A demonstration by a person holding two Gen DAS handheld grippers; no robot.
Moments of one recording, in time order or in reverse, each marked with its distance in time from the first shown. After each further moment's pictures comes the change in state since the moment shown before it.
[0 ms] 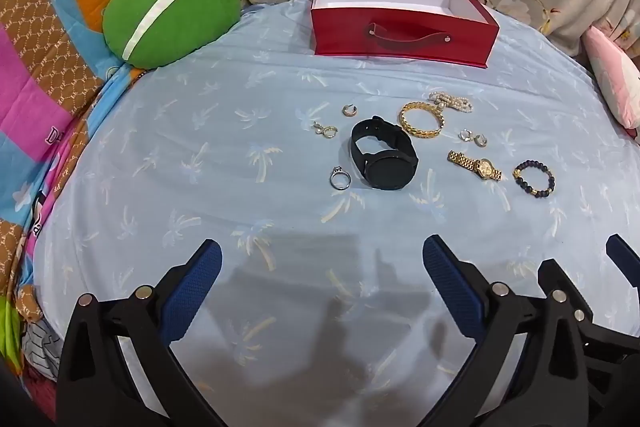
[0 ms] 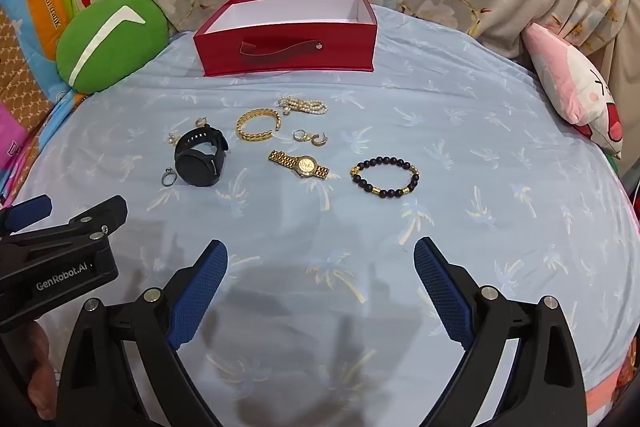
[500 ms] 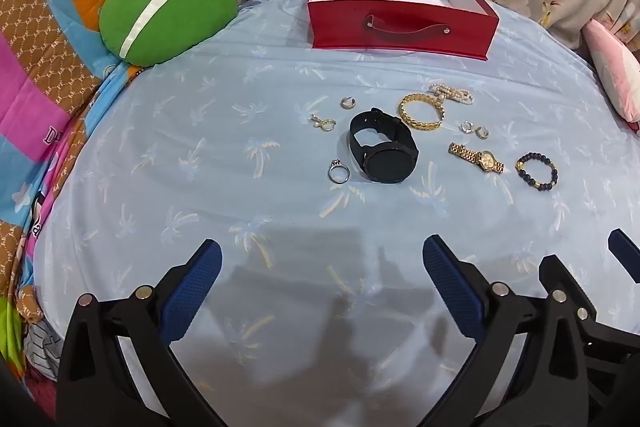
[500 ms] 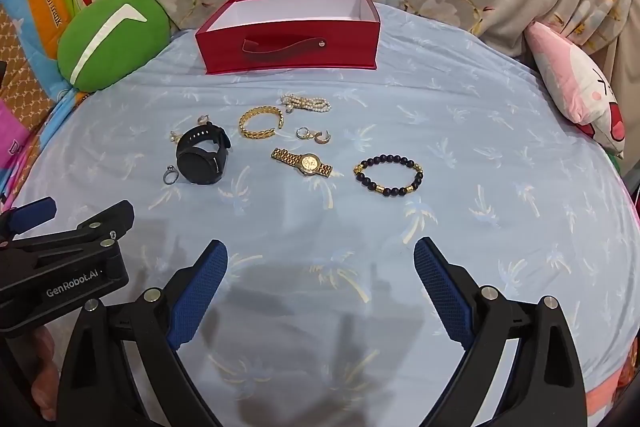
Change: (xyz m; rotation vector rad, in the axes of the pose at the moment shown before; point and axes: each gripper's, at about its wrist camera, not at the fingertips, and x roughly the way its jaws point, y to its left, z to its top) left arm 0.005 -0.002 -0.003 0.025 0.016 0.006; right arm 0.002 0.008 0.001 0.010 0.008 0.011
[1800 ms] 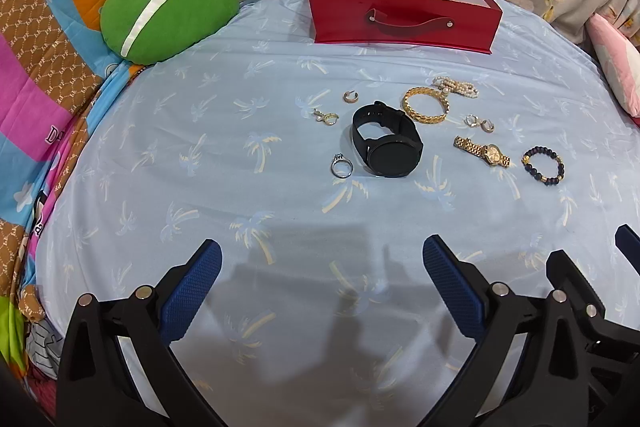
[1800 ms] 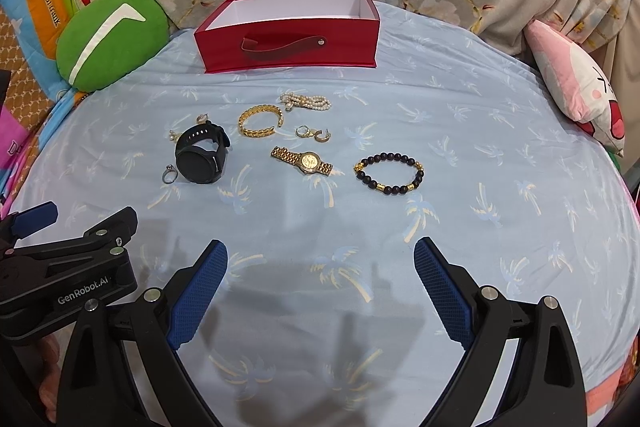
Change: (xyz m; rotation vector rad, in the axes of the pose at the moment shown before) left arm 0.005 0.000 -0.004 0.004 0.006 0.012; right arm 0.003 -0.006 -0.001 0.000 0.008 0.007
